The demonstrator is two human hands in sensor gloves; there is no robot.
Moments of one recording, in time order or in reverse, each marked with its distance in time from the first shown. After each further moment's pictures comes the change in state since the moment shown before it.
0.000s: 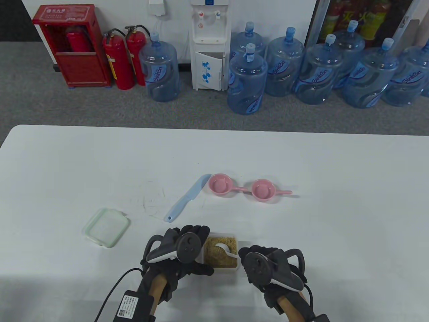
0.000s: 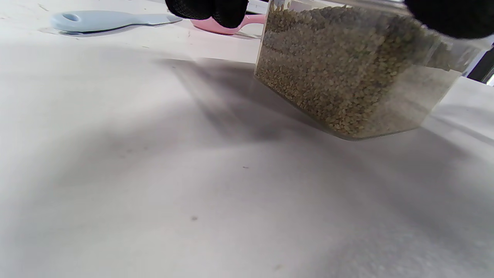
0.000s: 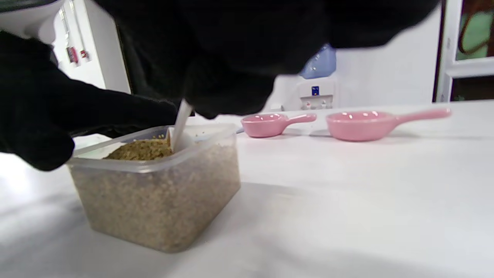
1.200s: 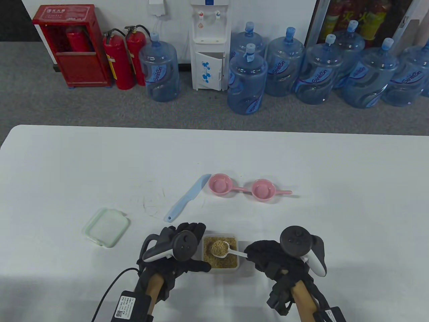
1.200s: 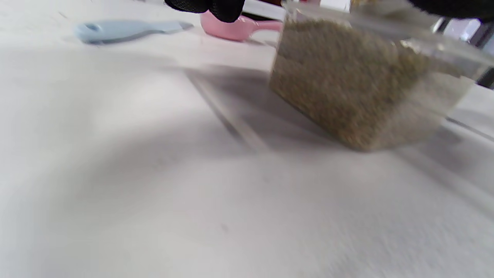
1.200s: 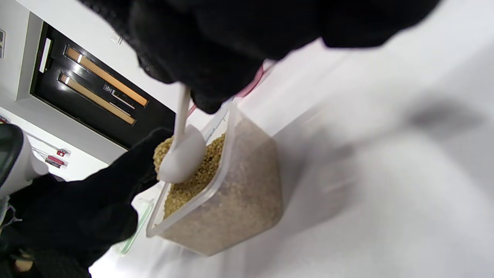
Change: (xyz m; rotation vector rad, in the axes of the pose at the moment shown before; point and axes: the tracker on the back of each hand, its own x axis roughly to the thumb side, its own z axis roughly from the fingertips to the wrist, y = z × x) left_hand -0.011 0.012 0.008 0.033 0.037 0.016; right_hand -0.066 0.020 -0.006 0.206 0.197 -0.713
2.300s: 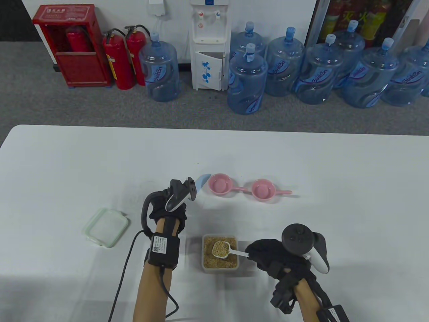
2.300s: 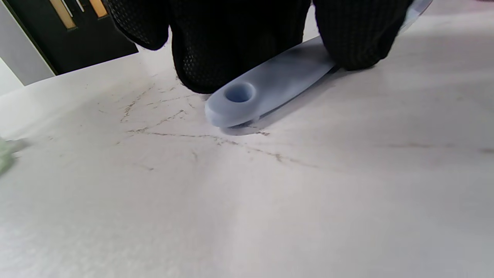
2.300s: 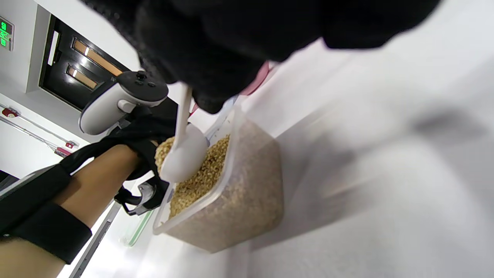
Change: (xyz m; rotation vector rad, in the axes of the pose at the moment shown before) left_hand -0.066 0.035 -0.118 -0.037 0.727 -0.215; right_hand -0.003 -0.006 -0.003 0.029 -0.023 0.005
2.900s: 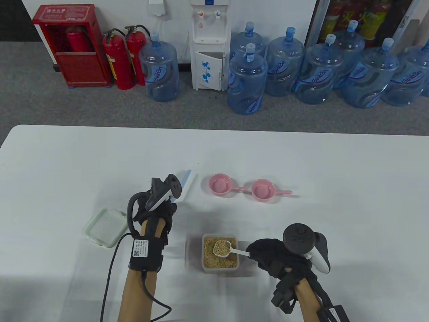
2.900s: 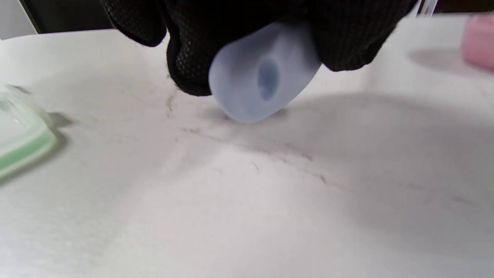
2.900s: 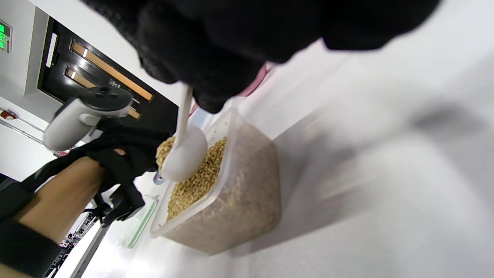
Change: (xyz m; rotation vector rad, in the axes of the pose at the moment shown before) left_hand -0.050 0.013 0.018 -0.017 -0.060 0.183; right_hand -0.001 -0.001 0.000 -0.001 0.004 -0.004
